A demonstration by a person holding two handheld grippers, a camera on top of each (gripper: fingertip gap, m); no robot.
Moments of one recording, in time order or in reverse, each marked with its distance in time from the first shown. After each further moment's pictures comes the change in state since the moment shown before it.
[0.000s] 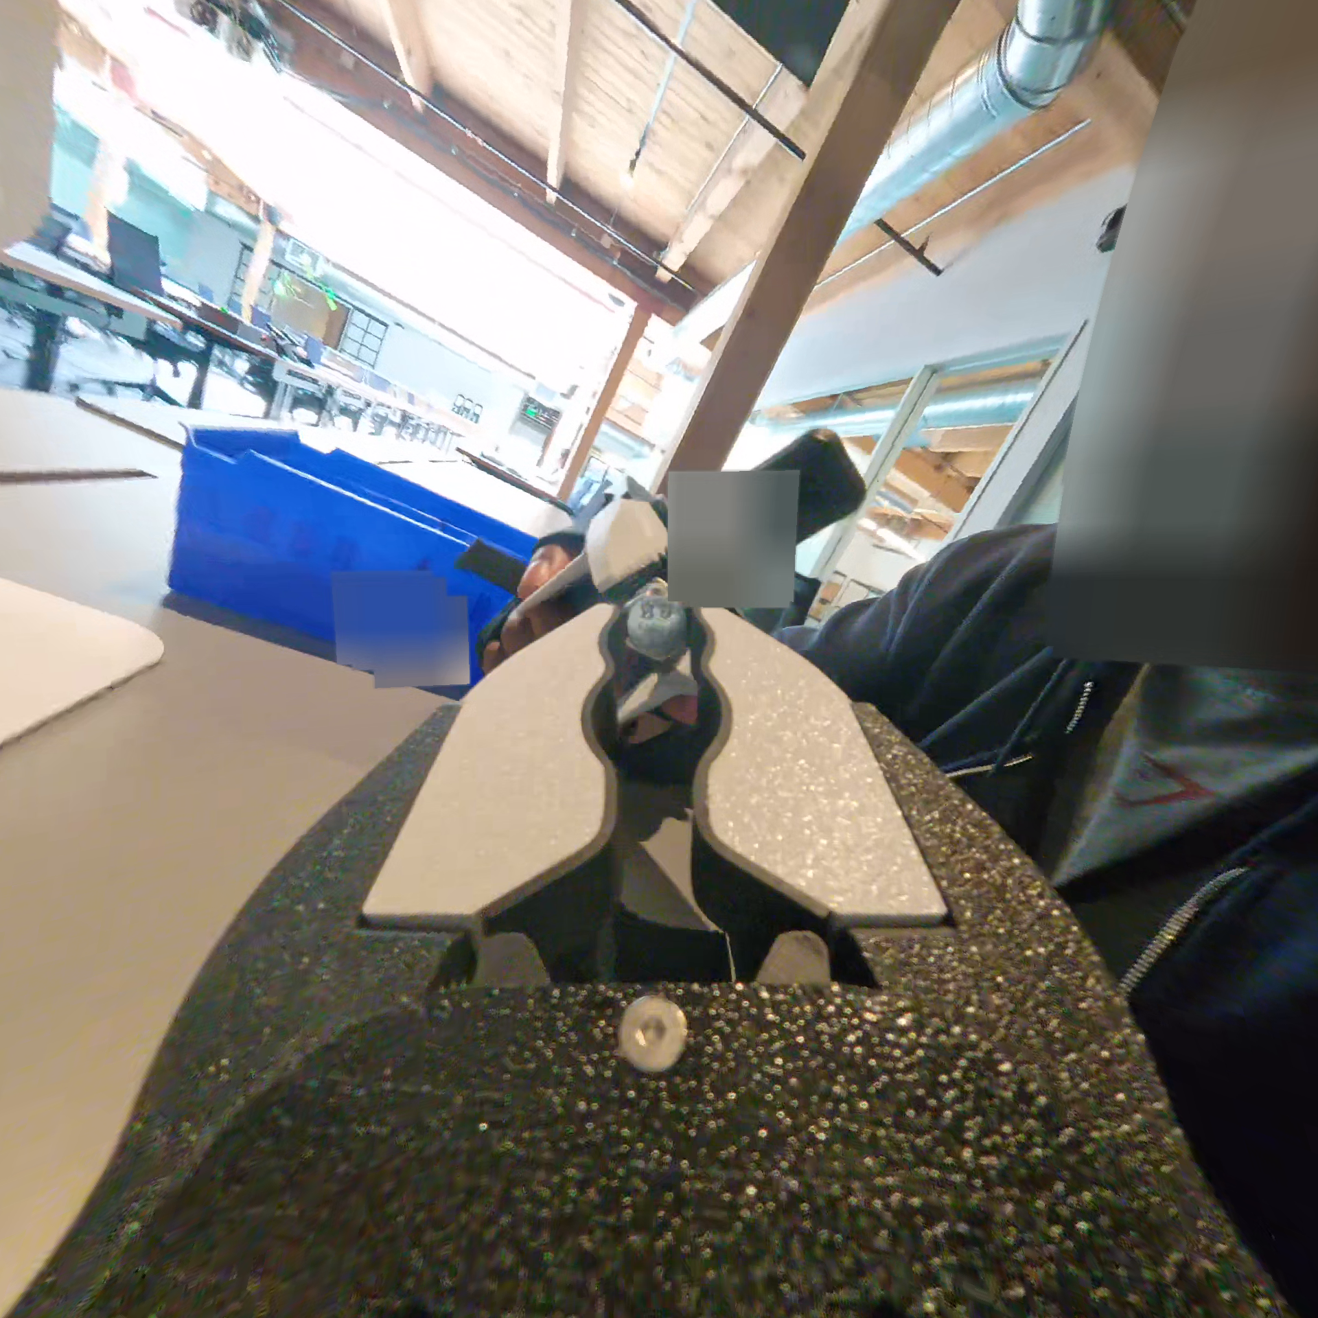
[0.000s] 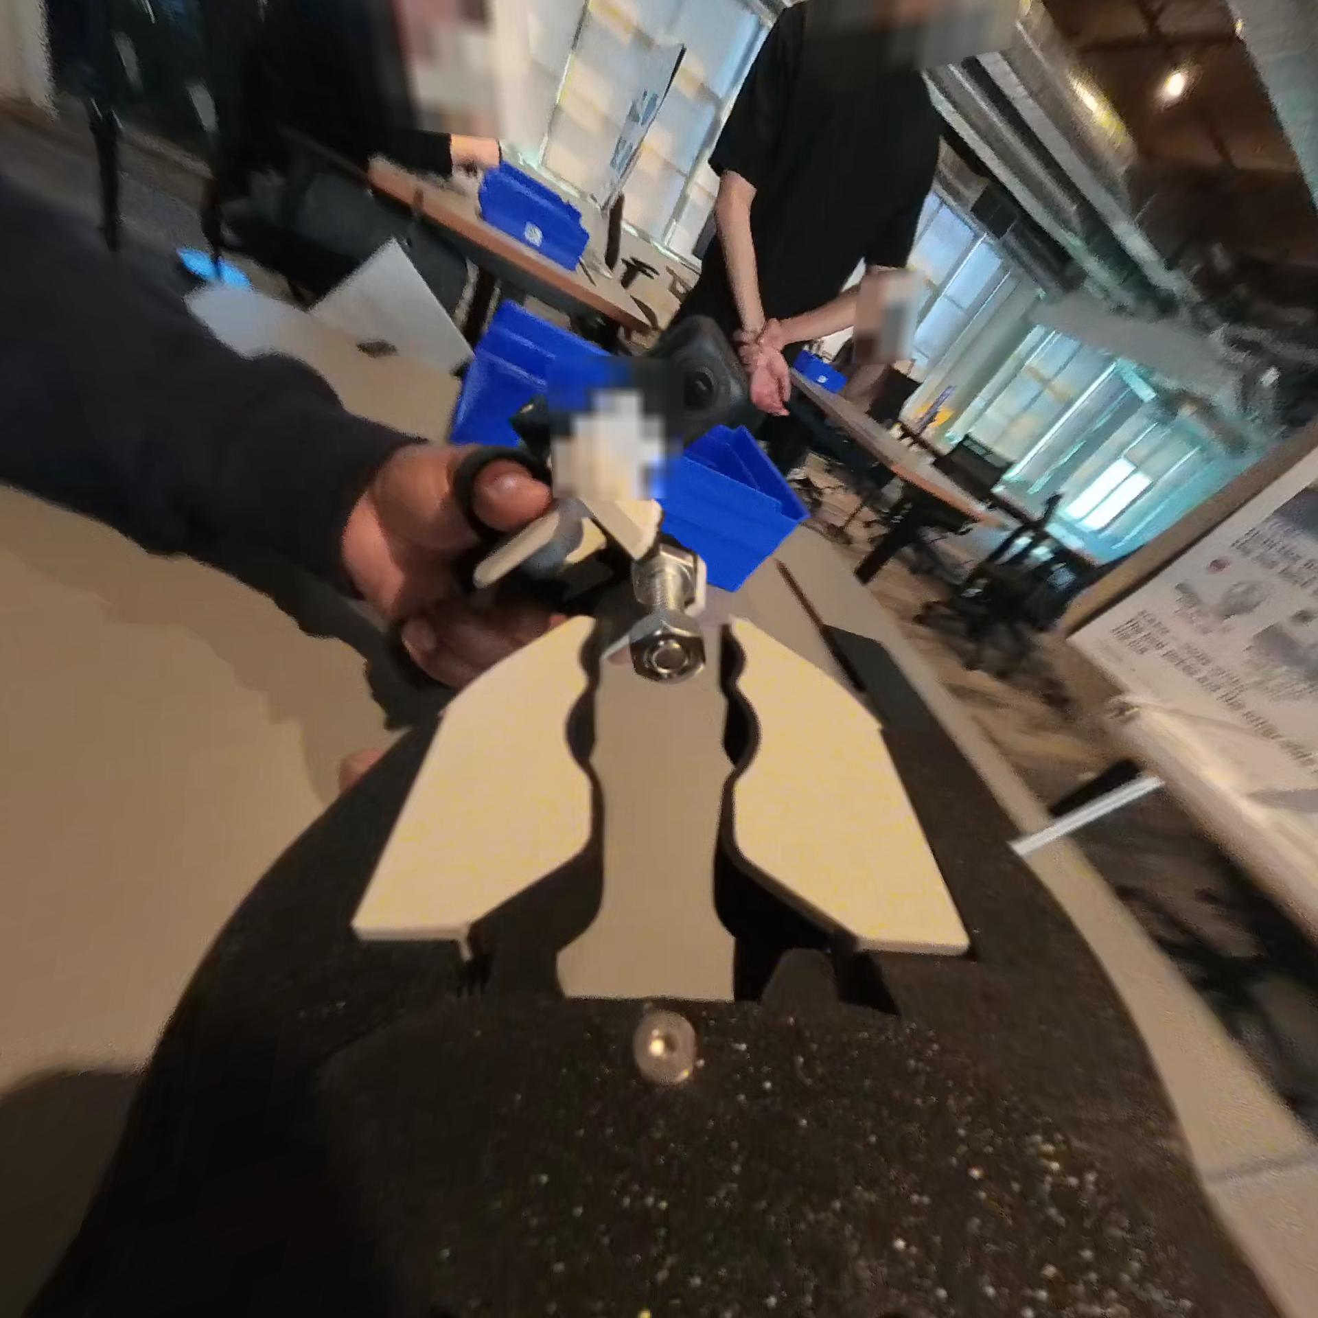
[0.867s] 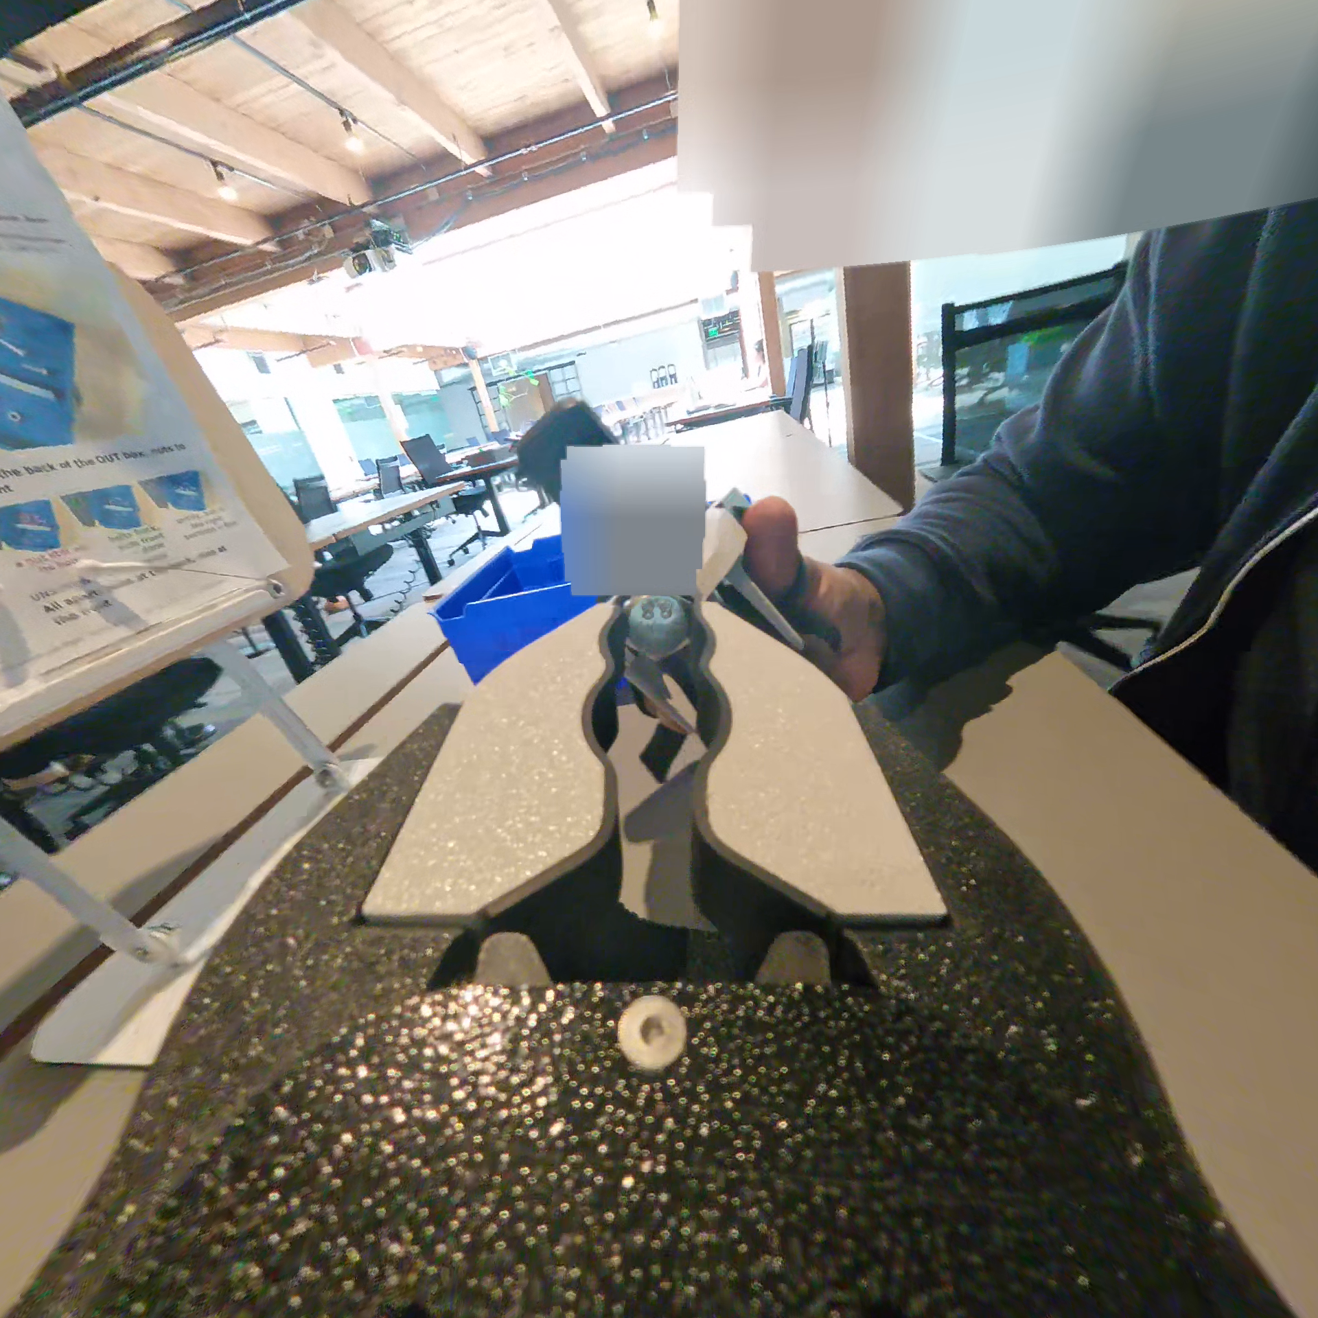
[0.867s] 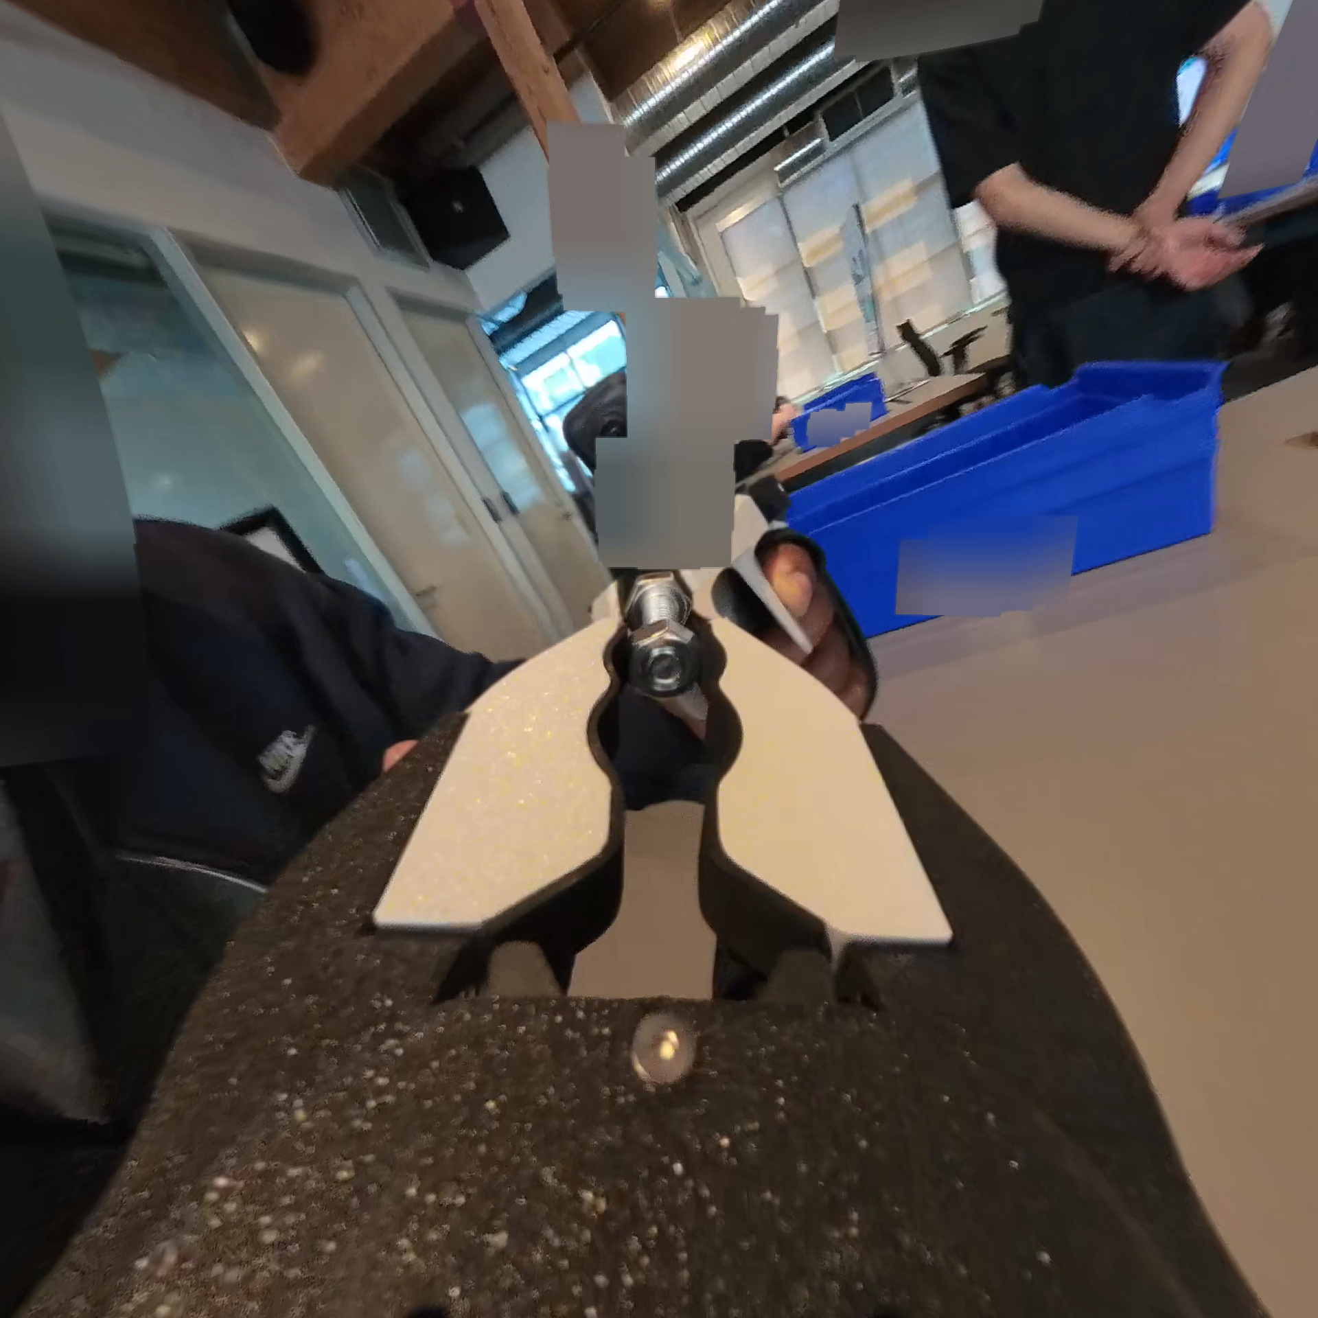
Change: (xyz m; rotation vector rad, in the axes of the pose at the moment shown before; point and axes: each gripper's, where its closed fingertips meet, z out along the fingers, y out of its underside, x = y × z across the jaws) left arm 0.018 -0.004 0.003 -0.153 -0.201 0.738; right arm -0.005 -0.024 -0.002 0.303 -0.452 0.997
